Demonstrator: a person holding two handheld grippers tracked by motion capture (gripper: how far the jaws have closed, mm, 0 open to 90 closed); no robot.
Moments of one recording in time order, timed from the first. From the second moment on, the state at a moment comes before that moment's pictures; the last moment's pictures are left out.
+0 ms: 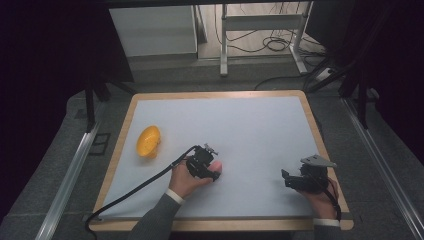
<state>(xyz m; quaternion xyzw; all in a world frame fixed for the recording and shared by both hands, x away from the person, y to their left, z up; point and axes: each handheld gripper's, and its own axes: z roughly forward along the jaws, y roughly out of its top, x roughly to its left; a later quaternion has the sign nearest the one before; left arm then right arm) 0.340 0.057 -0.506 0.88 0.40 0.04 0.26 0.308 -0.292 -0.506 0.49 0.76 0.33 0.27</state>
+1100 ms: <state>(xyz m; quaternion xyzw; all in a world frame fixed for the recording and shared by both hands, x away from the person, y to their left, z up) 0.334 0.075 -0.485 0.88 0.39 0.07 0.28 0.308 -0.294 -0.505 0.49 0.76 0.33 0.27</state>
